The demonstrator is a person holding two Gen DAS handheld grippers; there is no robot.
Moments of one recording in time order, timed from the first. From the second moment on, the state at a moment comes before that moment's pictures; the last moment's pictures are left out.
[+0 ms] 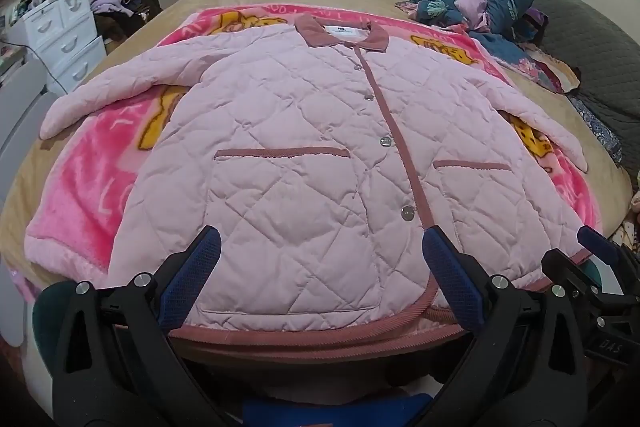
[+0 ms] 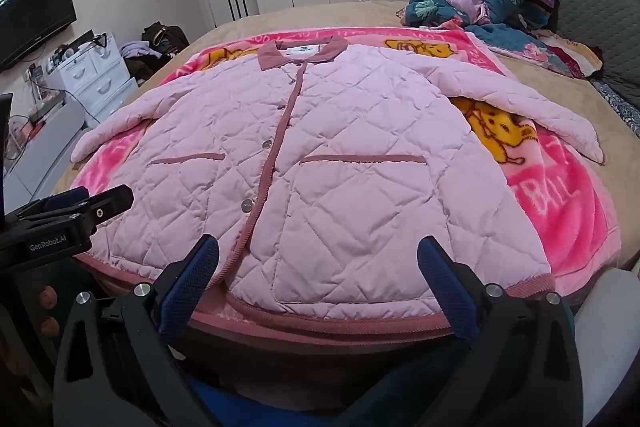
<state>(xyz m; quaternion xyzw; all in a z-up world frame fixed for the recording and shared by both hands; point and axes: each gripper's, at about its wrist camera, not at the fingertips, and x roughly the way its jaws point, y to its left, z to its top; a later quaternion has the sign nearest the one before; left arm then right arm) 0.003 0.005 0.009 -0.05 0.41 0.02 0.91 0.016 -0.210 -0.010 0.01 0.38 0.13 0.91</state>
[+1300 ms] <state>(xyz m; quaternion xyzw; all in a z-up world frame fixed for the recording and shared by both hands) 0.001 0.004 0.009 -0.05 0.41 0.02 0.91 0.018 -0.210 -0.011 0.01 0.38 0.14 0.91</state>
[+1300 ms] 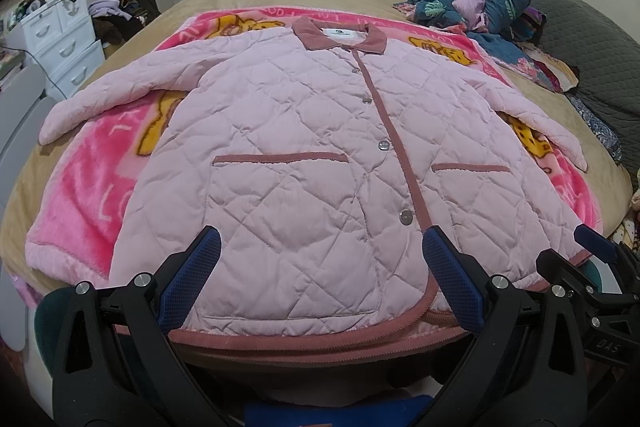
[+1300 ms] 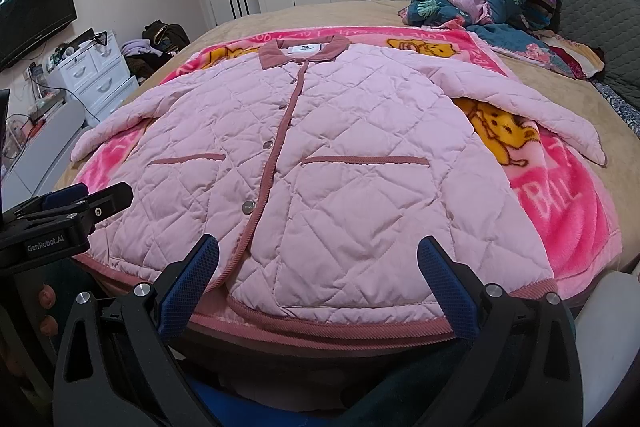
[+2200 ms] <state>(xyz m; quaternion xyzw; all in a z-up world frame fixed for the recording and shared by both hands) 0.077 0.016 0.033 -0.07 0.41 0.02 0.91 0.099 -0.211 0.021 0.04 0.38 0.12 0.92</state>
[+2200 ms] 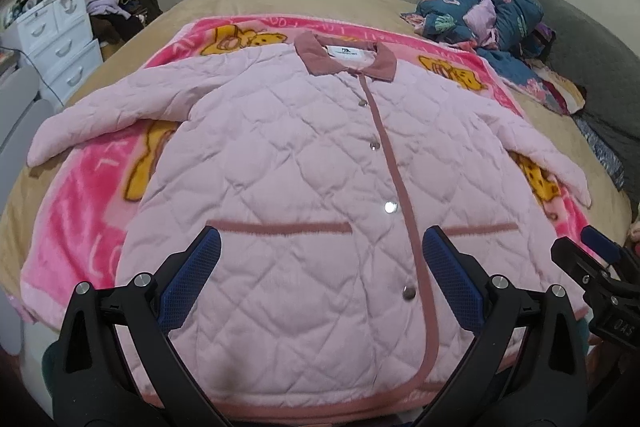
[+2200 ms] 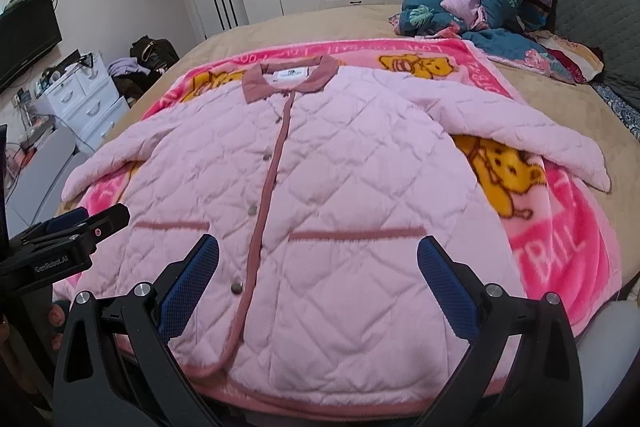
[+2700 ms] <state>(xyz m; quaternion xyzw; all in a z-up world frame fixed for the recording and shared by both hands) 0.149 0.014 0.046 -0.06 0.41 0.03 0.91 0.178 -0.213 0.042 0.05 0.37 0.09 0.92</state>
